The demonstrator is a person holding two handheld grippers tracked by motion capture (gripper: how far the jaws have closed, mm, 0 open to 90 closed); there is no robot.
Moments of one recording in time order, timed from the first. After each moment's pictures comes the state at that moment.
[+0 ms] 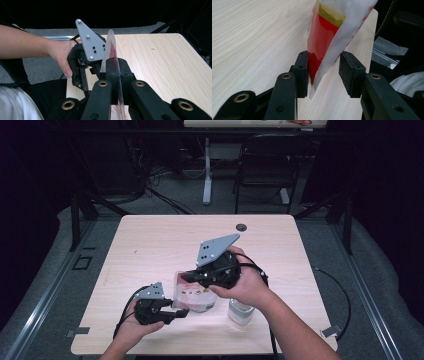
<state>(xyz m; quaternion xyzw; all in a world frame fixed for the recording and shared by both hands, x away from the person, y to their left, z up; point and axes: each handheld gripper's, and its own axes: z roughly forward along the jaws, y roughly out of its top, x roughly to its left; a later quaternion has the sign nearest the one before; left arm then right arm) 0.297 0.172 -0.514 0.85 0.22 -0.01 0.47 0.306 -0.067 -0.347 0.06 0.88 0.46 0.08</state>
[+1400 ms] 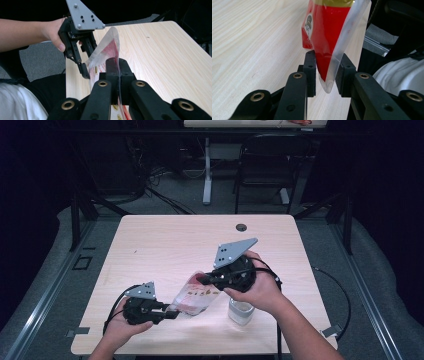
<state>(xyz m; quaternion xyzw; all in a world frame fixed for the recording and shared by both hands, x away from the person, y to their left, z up) 0.293 0.192 -0.496 0.87 0.21 -0.03 0.43 0.303 -0.098 -0.360 0.11 0.88 0.45 0.08</state>
